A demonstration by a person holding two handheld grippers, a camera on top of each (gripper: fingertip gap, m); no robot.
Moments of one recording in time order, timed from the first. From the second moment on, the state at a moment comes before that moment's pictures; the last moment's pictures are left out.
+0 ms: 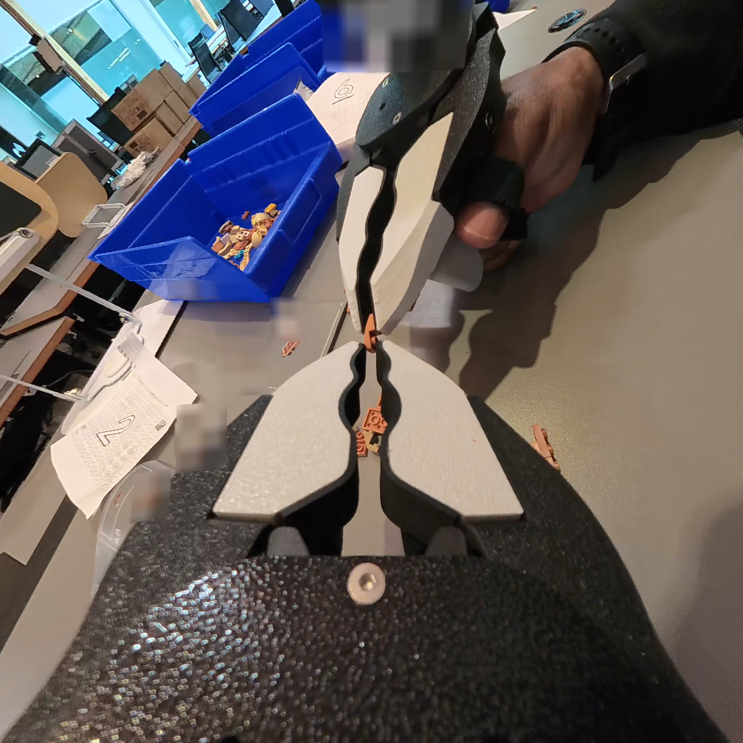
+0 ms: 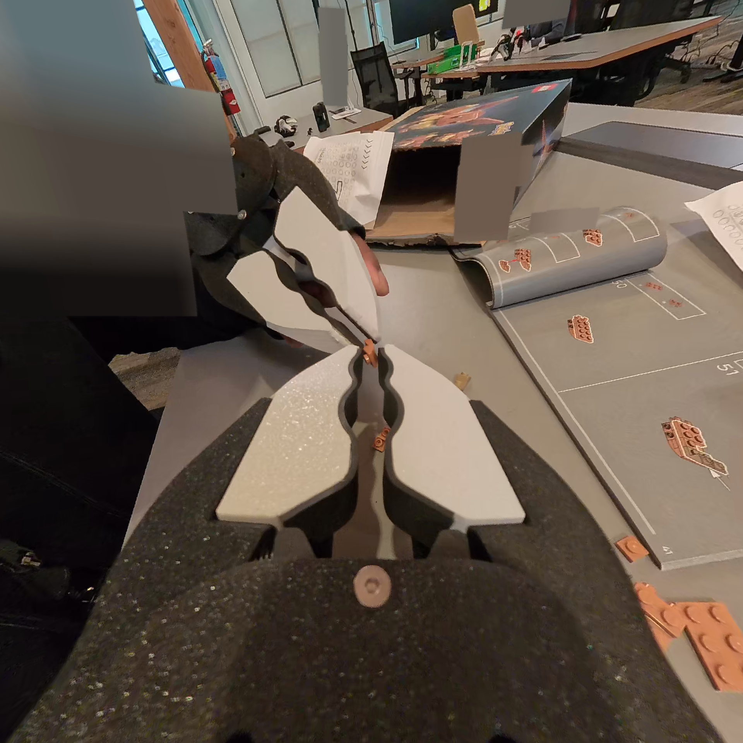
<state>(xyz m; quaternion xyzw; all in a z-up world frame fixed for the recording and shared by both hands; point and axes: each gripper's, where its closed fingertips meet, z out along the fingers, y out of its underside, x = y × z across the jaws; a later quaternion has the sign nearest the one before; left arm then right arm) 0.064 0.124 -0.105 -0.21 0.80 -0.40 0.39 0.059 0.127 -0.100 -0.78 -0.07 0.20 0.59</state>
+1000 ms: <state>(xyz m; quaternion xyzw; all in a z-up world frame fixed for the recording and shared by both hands) 0.011 0.111 -0.168 -0.22 0.90 -0.37 0.10 0.057 0.113 -0.107 -0.79 -0.09 0.19 0.57</state>
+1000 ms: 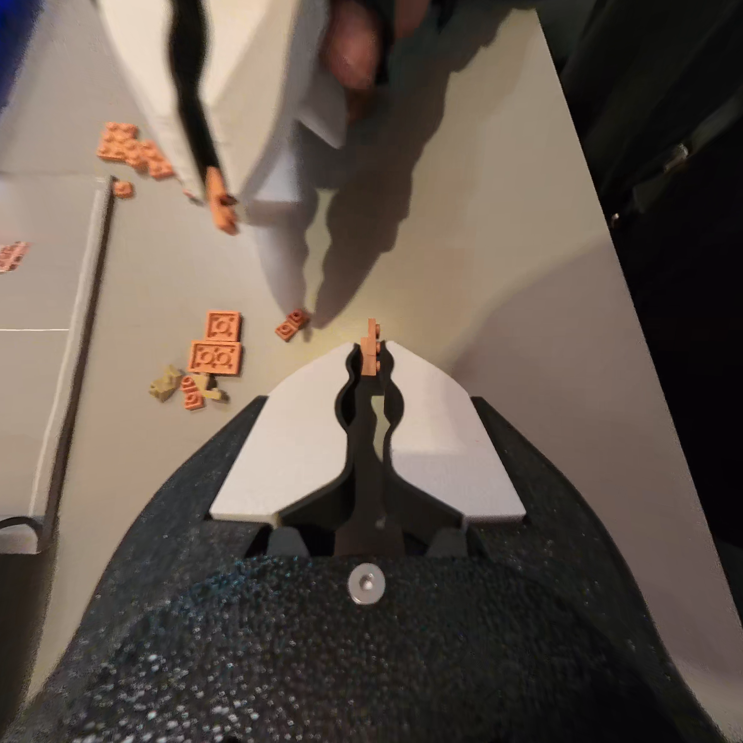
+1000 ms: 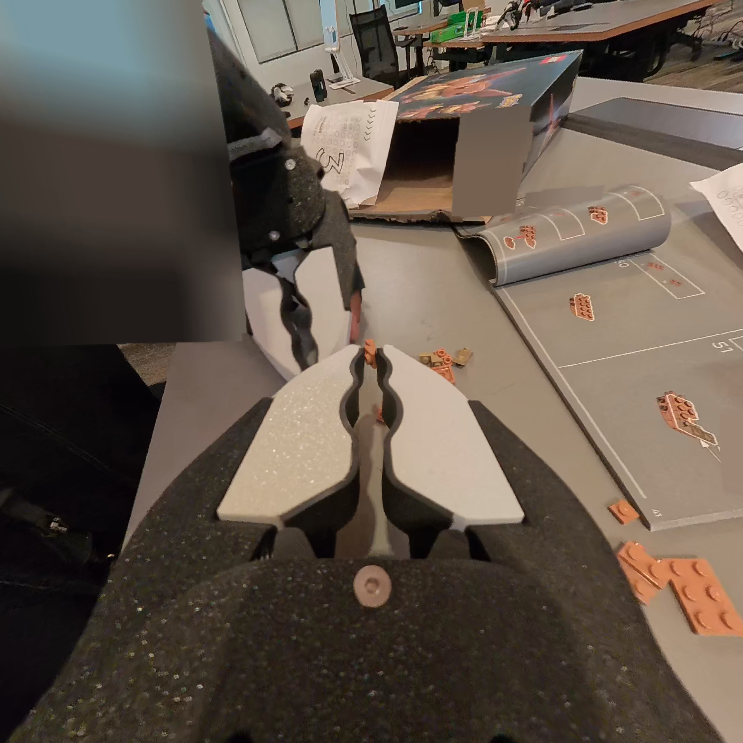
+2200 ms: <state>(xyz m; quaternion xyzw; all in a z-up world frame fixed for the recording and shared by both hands) 0.039 0.114 -0.134 -0.25 0.85 -0.42 0.20 0.038 0.116 -0.117 -0.81 -0.15 0.14 0.55</state>
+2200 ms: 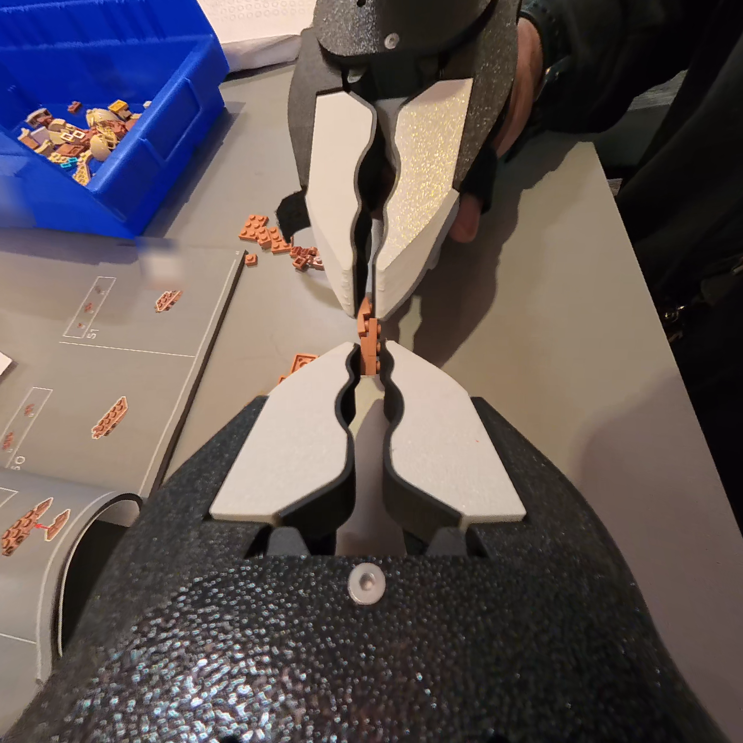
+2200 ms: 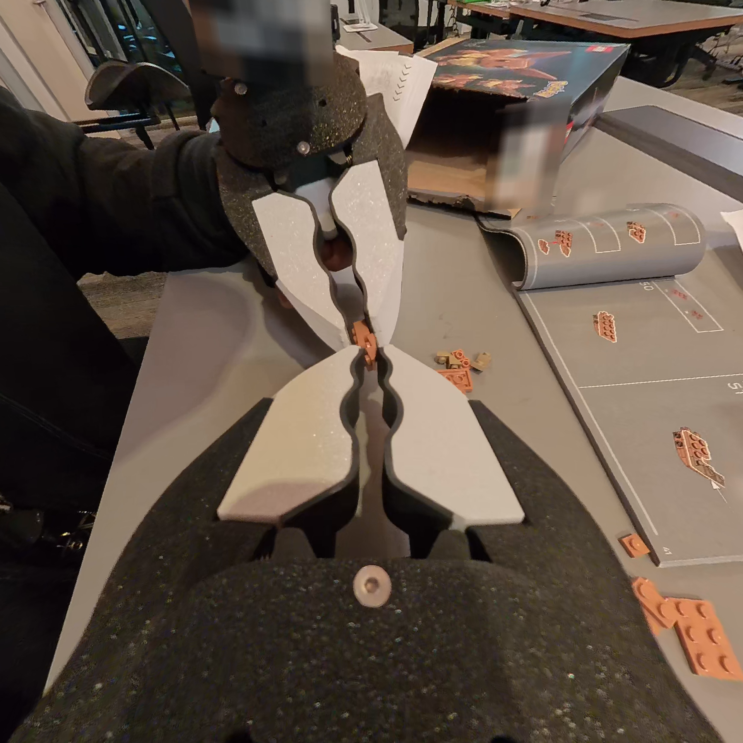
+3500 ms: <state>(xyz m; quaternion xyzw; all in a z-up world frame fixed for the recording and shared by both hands) 0.029 0.103 -0.144 -0.21 0.87 -0.40 0.19 0.027 0.104 -0.128 -0.82 -0.24 0.12 0.51</state>
